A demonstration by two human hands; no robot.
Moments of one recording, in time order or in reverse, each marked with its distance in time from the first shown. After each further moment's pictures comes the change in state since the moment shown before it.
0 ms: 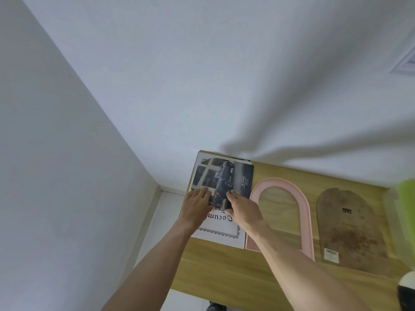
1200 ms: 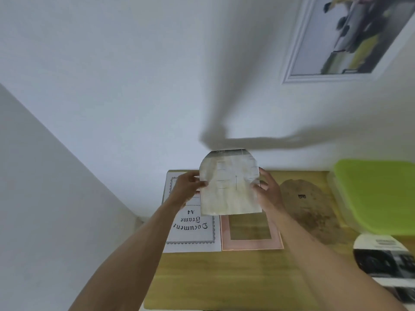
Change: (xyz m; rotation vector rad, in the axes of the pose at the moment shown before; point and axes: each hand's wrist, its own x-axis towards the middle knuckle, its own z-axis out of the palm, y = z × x) left_hand 0.044 0.074 -0.118 -1.260 -0.125 -0.253; right_hand -0.091 0.096 -0.078 1.299 0.687 0.407
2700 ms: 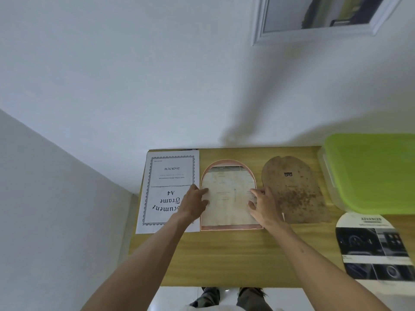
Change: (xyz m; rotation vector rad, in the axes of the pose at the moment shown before) left_hand -0.008 -0.090 0.108 0.924 -0.049 -0.004; right_hand -0.011 0.119 -0.070 -0.919 -0.180 -0.050
